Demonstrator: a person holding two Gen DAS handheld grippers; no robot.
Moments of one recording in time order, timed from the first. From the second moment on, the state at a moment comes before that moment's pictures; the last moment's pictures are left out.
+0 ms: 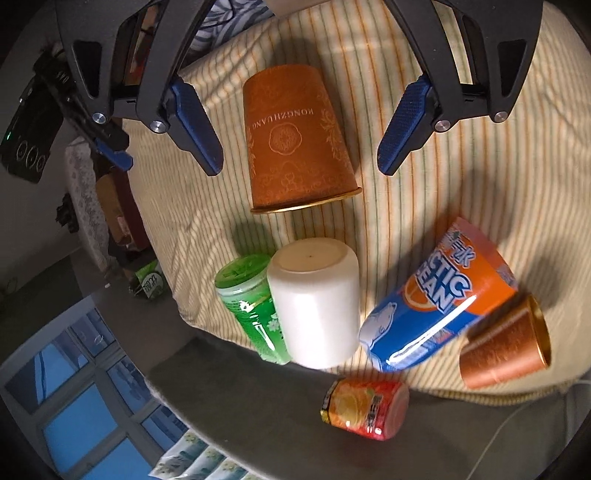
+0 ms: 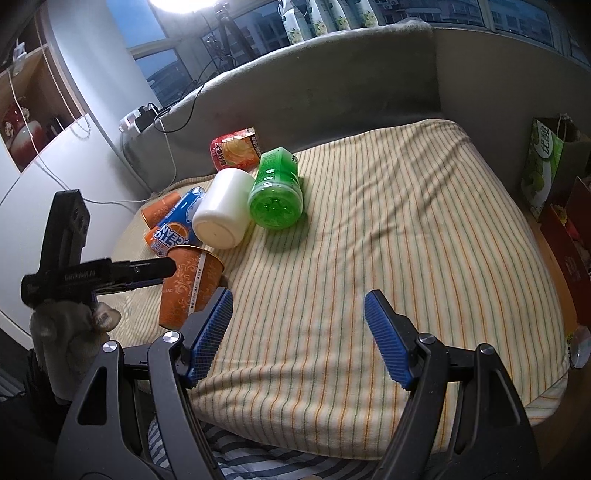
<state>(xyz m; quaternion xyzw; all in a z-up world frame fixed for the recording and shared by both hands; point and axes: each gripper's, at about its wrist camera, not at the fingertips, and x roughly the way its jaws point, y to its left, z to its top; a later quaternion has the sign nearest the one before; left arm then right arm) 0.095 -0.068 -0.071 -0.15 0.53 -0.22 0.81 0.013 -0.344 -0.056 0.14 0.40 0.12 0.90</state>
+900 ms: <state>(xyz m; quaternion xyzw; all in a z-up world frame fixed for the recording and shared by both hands) 0.102 -0.073 -0.079 -0.15 0.53 -0.22 0.80 0.015 -0.350 -0.063 0.14 0.41 0.11 0.90</state>
